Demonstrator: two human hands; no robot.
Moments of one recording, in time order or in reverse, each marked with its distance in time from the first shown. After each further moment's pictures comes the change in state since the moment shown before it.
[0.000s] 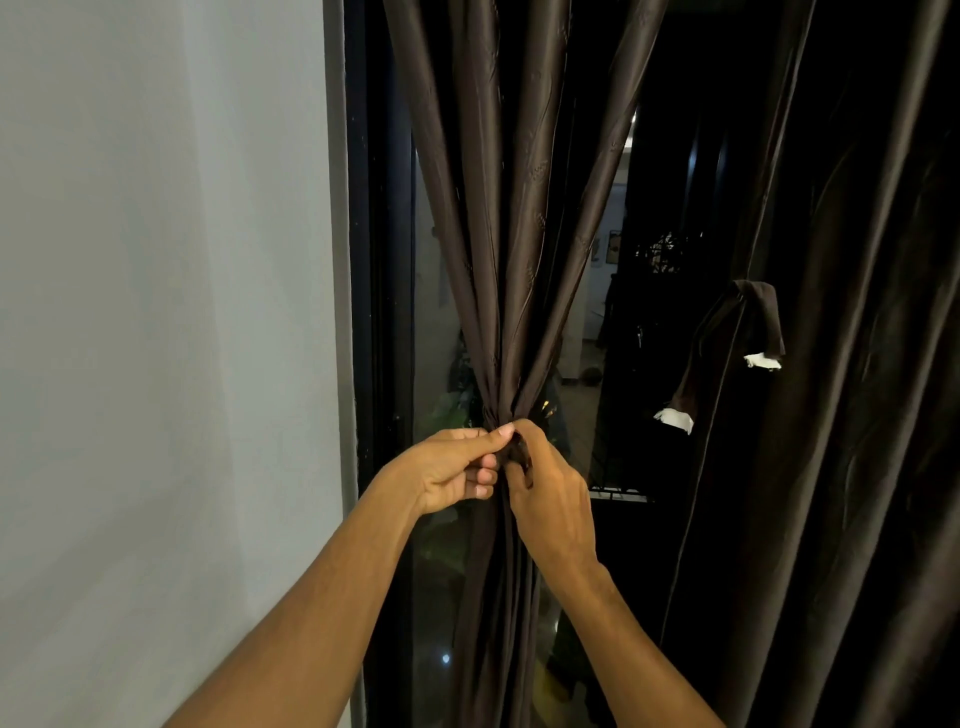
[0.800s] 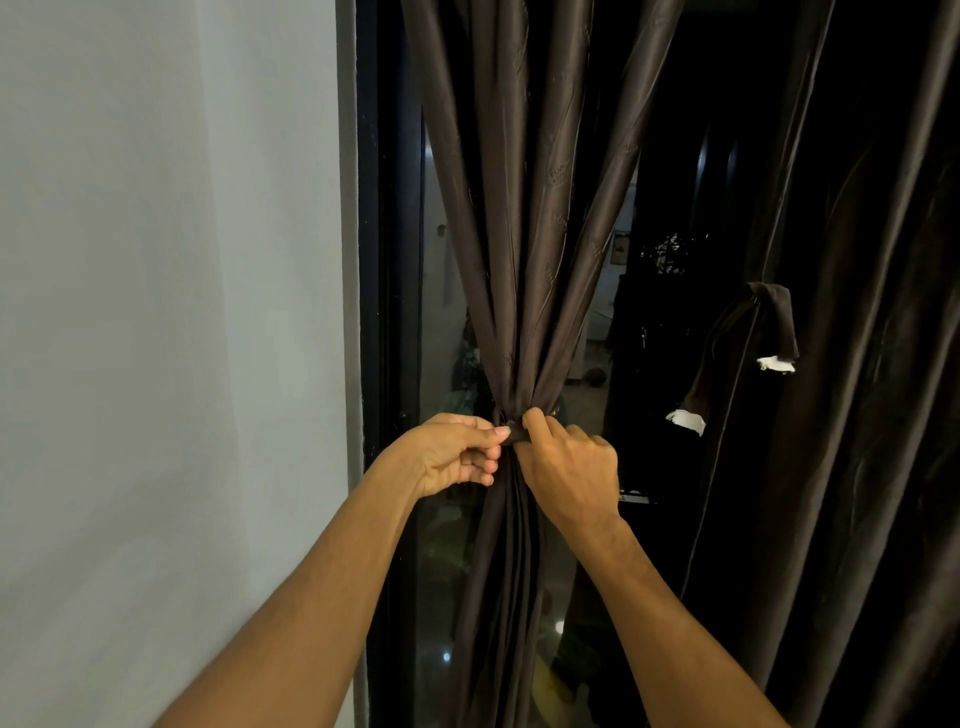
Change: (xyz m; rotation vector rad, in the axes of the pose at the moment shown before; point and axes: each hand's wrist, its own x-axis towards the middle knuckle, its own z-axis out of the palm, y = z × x) left_hand -0.003 0.012 -0.009 0.123 0.071 0.079; right_hand 0.031 0.012 -0.006 -0.649 0.207 -0.353
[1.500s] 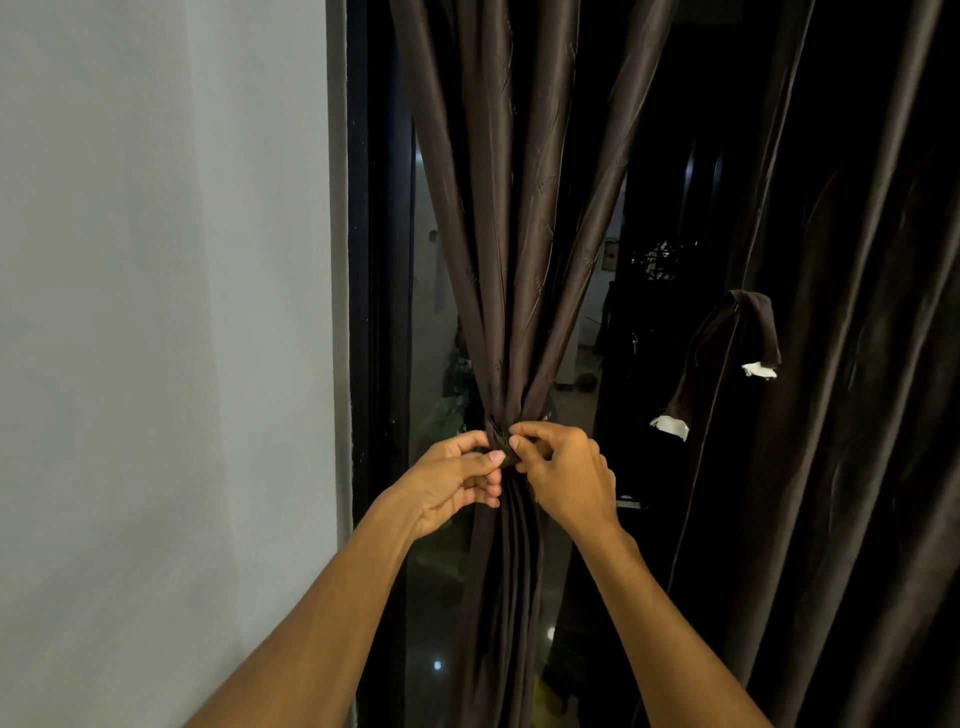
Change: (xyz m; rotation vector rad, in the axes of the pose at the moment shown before) left_hand 0.007 -0.034 0.007 -0.123 -0.086 0.143; right_hand 0.011 0.005 -0.023 0.625 -0.465 0.548
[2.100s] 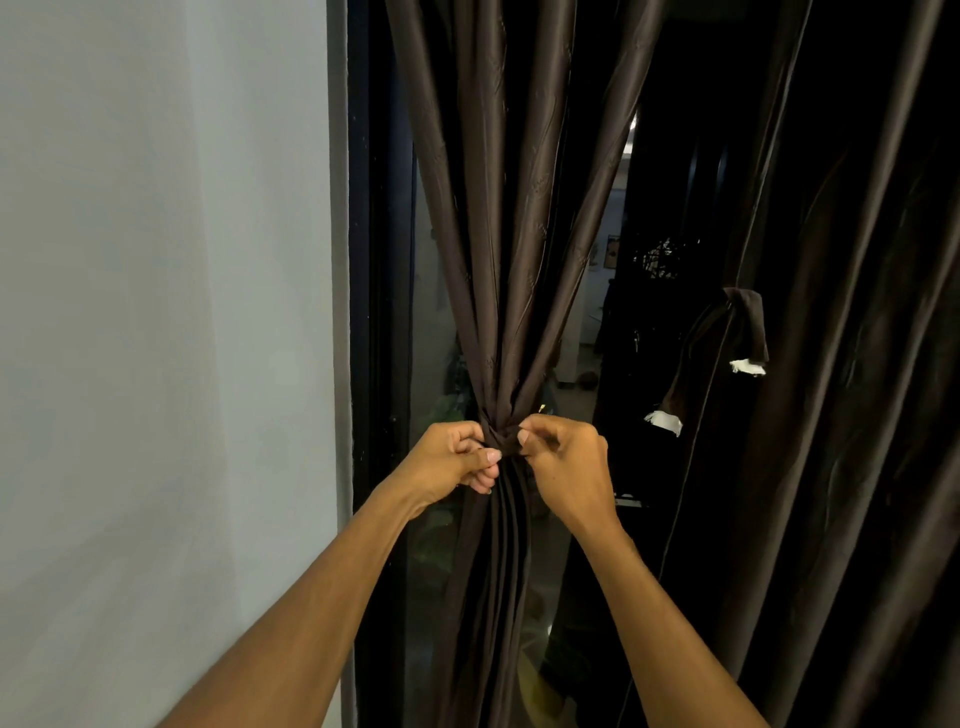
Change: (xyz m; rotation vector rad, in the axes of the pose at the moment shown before) left_hand 0.005 0.009 -0.007 0.388 0.071 0.170; right_hand 0.003 0.003 0.002 0.227 0.080 -0.115
